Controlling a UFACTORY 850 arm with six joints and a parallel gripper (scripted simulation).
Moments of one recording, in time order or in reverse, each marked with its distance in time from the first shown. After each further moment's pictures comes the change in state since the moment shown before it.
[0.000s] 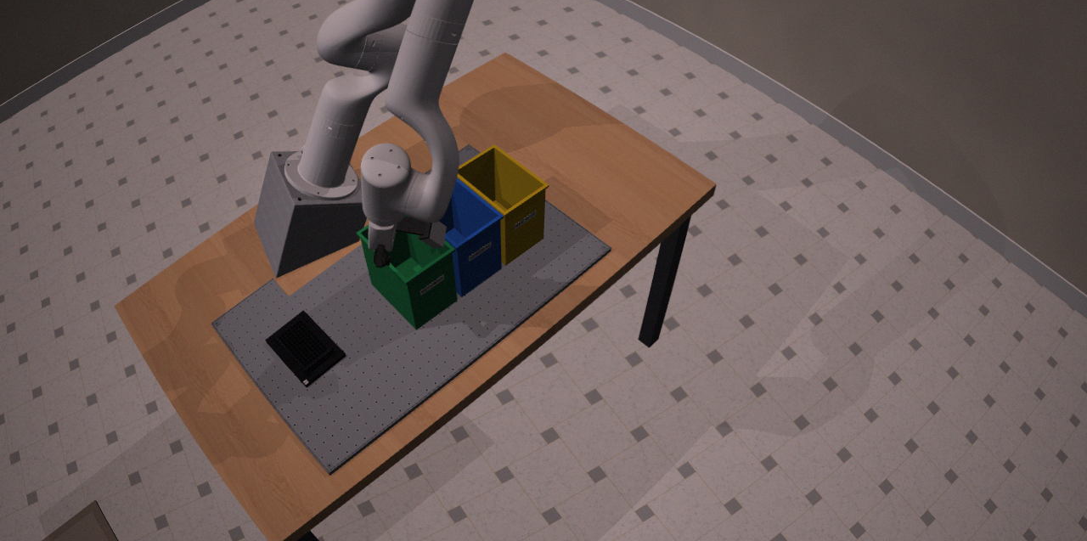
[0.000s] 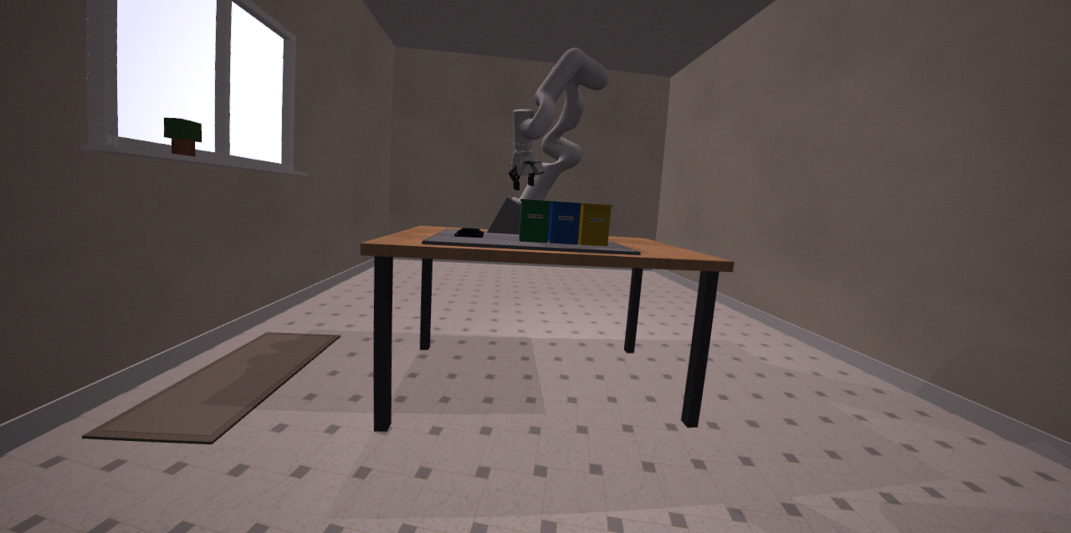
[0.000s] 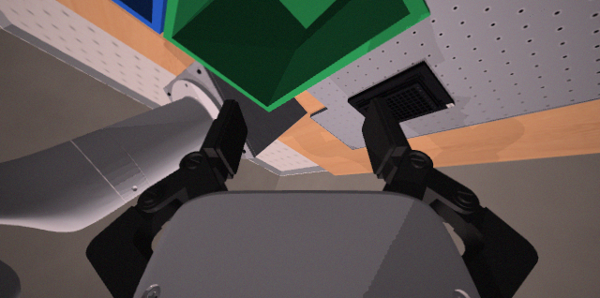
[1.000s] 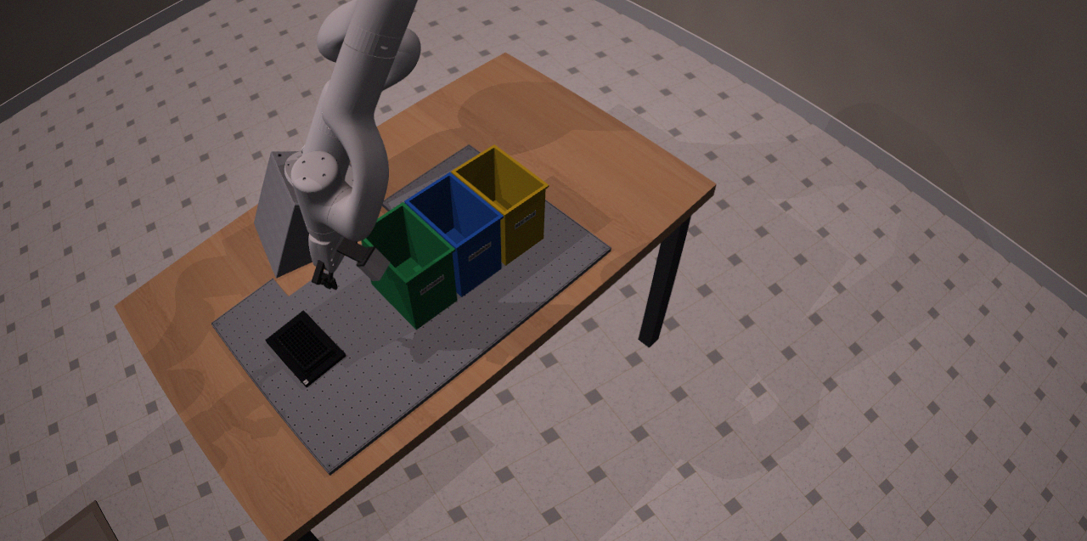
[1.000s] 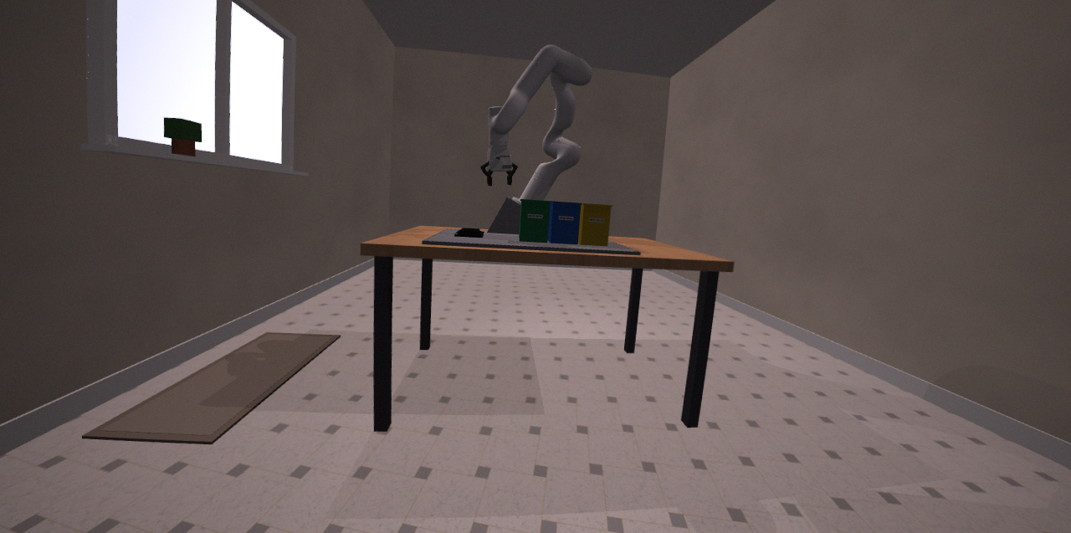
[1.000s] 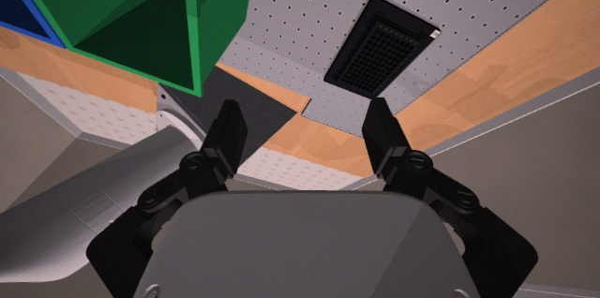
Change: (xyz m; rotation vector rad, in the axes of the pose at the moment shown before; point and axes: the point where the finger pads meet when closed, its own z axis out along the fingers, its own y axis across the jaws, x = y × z) arm -0.081 0.069 -0.010 -0.108 0.135 0.330
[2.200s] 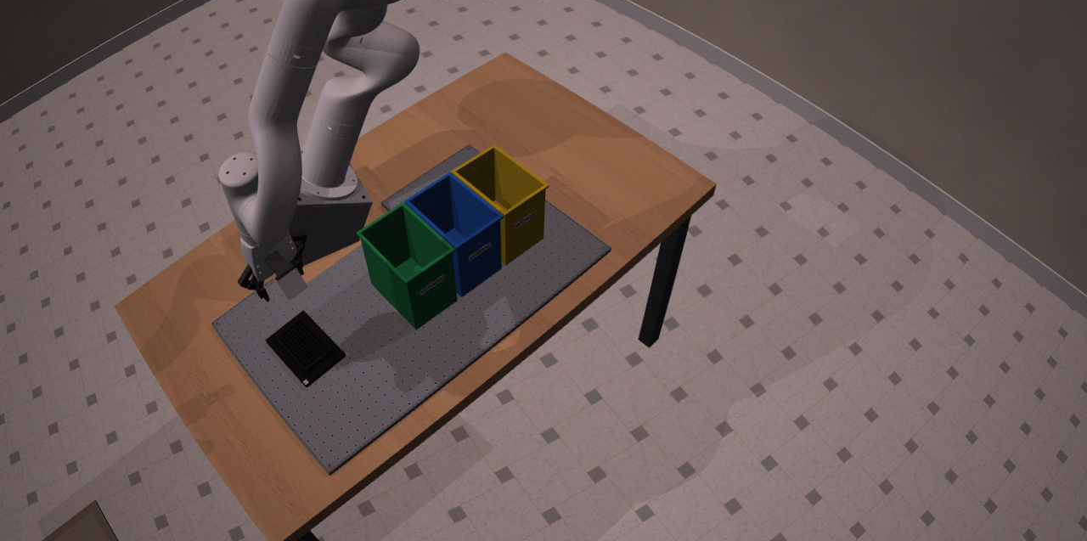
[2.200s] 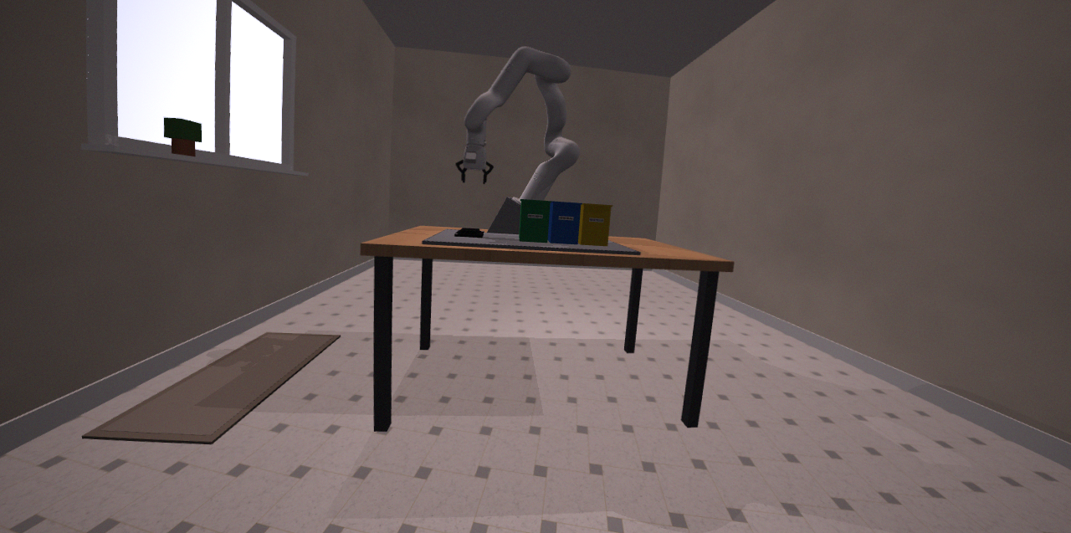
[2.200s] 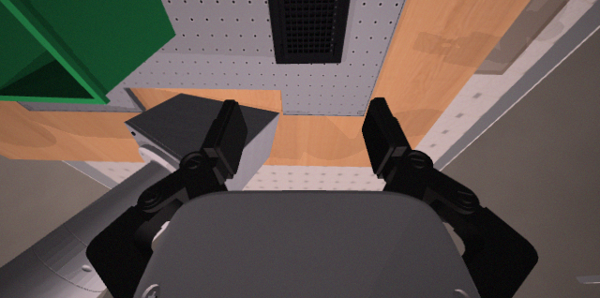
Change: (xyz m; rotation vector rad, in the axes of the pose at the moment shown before) arm -0.095 0.087 -0.005 -0.104 0.129 0.367
